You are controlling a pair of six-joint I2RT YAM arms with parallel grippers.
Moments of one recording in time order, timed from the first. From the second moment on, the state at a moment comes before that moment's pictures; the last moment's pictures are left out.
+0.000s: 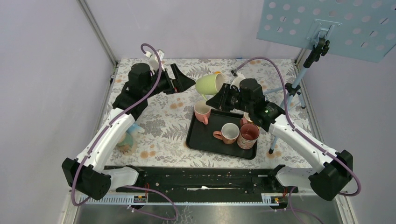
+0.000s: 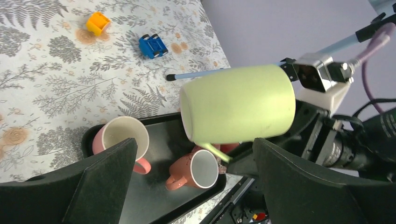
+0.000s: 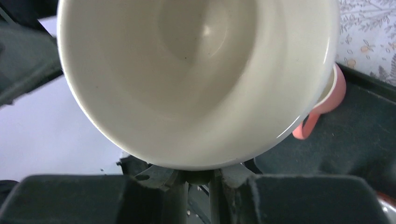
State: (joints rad) left arm -0.40 1.22 1.24 -0.26 0.43 -0.64; right arm 0.63 1.24 1.08 -0.20 -0.27 0.78
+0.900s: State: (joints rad) left arm -0.40 1.18 1.31 -0.49 0.11 -0.59; right arm 0.98 1.33 1.08 -0.54 -0.03 0.63
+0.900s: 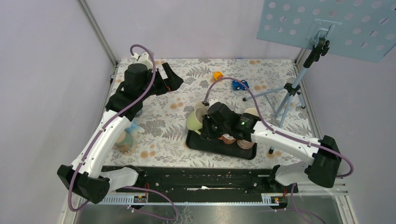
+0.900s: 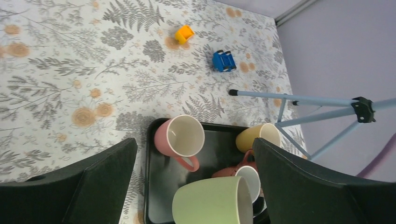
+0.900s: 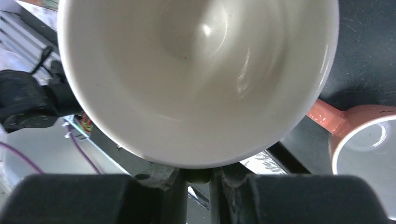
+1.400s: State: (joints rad) left arm -0.39 1.15 1.33 -0.54 0.03 -0.55; right arm 1.03 1.52 1.08 -0.54 0.08 0.64
